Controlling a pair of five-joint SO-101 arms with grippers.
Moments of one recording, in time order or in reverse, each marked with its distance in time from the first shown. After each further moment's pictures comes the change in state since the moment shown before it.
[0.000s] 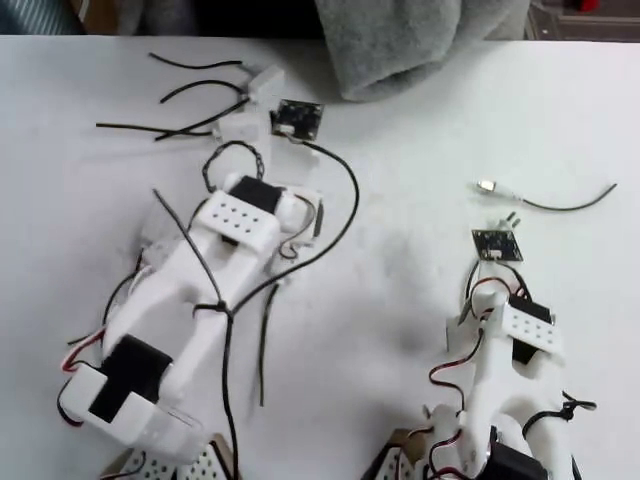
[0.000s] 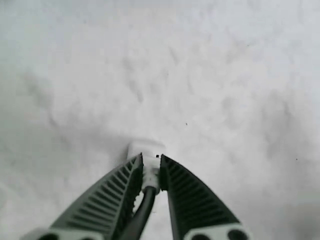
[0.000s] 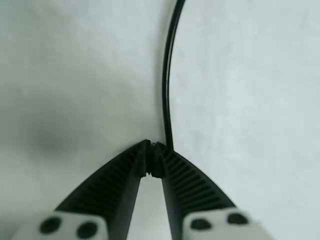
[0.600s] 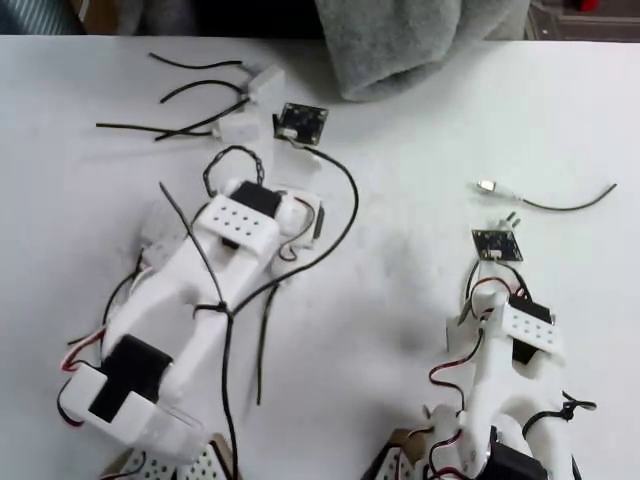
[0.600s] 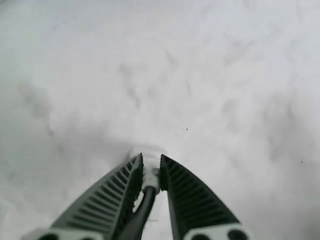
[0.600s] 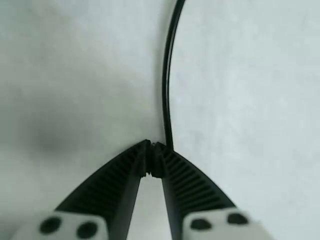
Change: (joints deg) left arm -0.5 0.0 2.6 -4.6 -2.3; right arm 0.1 0.0 0.0 0.0 0.0
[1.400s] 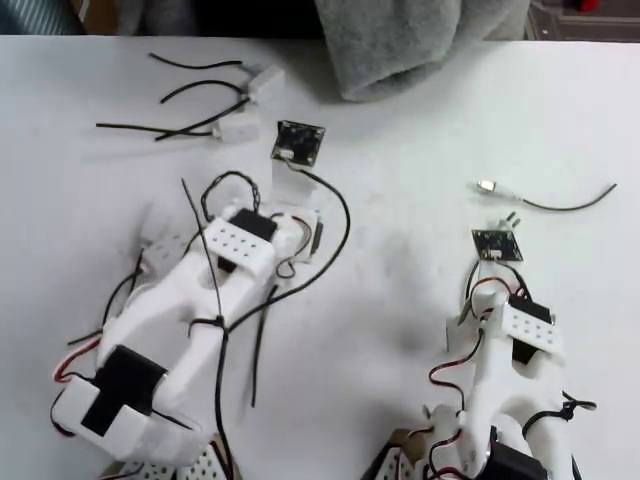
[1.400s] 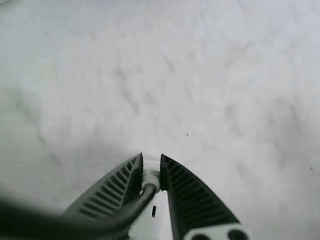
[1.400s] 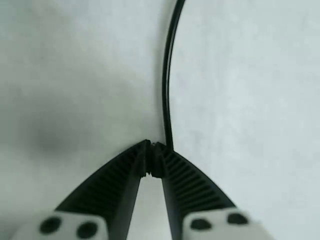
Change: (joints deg) left arm 0.6 -1.0 12.3 -13.5 -0.1; right arm 0.0 0.0 0.0 0.0 0.0
